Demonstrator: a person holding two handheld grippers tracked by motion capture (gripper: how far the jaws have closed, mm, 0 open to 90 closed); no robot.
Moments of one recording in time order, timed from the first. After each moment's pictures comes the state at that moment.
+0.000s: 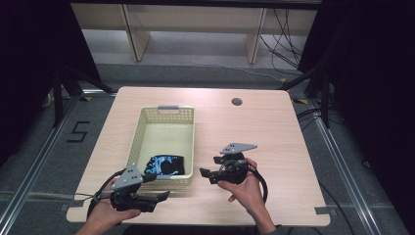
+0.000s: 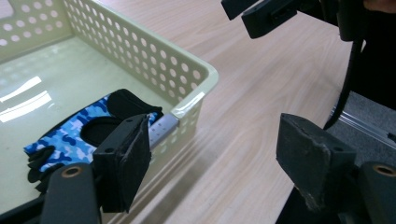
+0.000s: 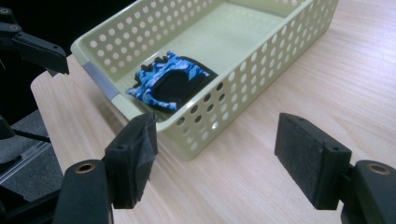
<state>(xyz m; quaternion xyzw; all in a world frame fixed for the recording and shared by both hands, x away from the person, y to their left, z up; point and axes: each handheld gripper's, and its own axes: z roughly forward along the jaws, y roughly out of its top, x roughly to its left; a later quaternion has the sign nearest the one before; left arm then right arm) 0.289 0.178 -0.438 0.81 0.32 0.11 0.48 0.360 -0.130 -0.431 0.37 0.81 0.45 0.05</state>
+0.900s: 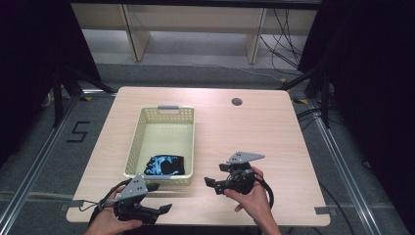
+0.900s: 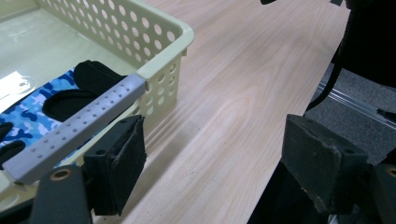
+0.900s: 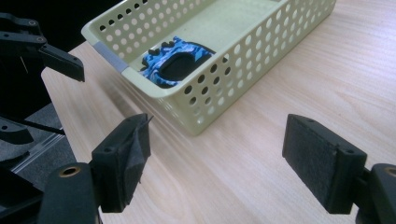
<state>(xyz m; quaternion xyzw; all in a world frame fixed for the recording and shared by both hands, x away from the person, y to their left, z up) 0.277 0.173 -0.459 0.83 0.29 0.10 0.46 0.342 -0.147 -0.442 0.36 0.81 0.46 0.05</state>
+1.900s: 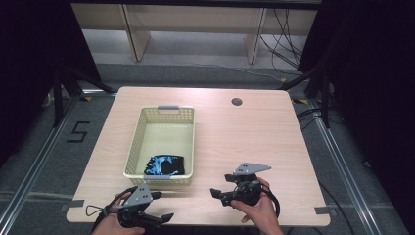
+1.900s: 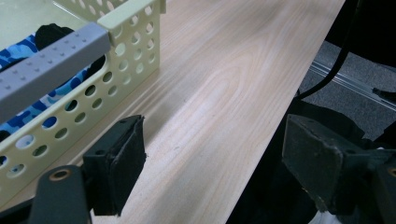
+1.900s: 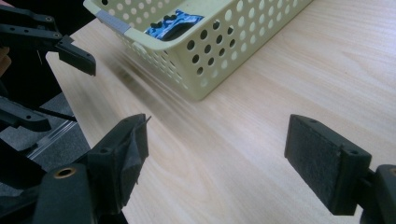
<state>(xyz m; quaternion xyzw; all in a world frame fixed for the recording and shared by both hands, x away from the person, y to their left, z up) 0.268 0.166 -0.481 0.84 0.30 0.07 0.44 0.320 -0.164 -0.460 0.37 0.81 0.45 0.02</state>
